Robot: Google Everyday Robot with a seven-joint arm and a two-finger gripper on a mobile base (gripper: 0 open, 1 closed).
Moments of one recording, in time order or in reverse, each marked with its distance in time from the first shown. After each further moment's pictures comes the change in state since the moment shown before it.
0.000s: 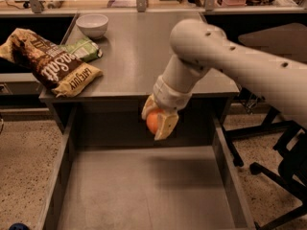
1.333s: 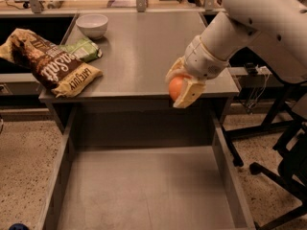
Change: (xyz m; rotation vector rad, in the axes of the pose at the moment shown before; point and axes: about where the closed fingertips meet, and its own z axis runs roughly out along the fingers) arm 0.024 -0.012 -0.119 0.221 -0.032 0.162
